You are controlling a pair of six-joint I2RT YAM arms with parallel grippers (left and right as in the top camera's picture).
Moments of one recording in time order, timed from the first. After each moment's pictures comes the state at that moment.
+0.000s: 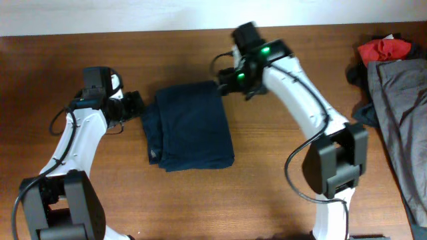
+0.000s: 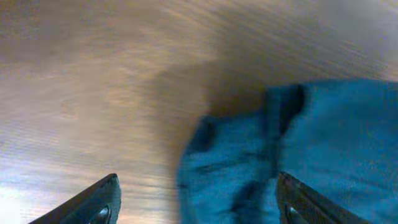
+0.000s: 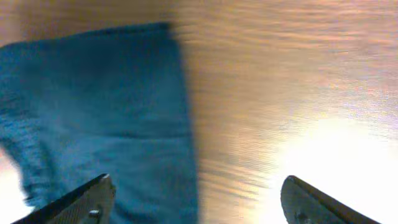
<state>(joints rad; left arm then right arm) 0.07 1.73 1.21 -0.60 0.17 -0.27 0.36 2.11 1.96 -1.10 -0.17 0.31</state>
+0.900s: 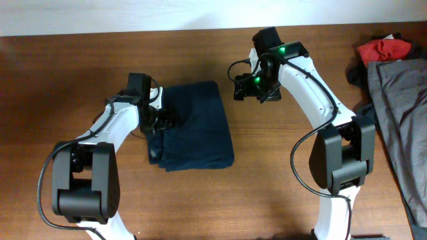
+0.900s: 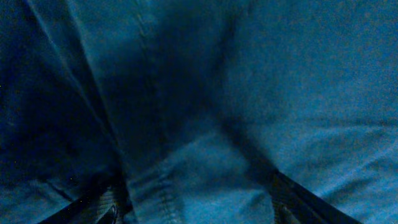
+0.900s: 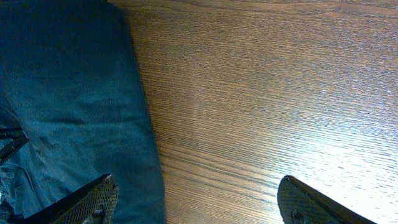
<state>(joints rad) -0.11 1.91 1.21 -0.59 0.34 -0.23 0.27 2.12 1.86 -1.10 -0.25 0.23</state>
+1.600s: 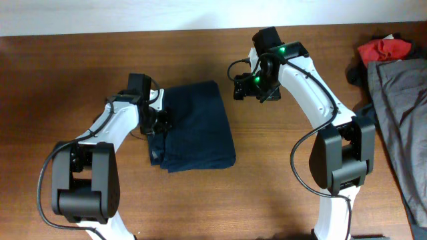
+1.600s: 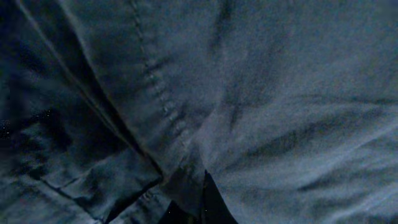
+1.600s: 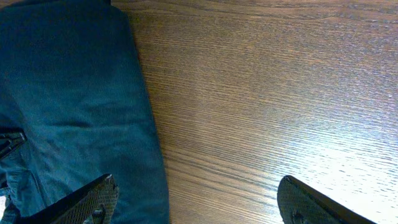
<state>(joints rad) -0.10 1.92 1.23 -0.65 0.36 -0.20 0.27 2.12 1.86 -1.10 -0.25 0.22</state>
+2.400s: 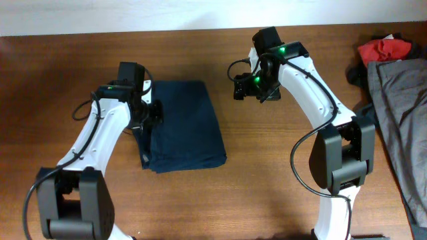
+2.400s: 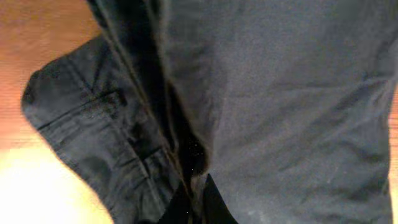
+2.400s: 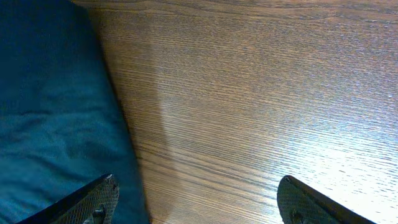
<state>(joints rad) -0.10 1.77 1.33 -0.88 0.11 -0.20 0.27 2.12 1.86 -1.10 -0.25 0.22</state>
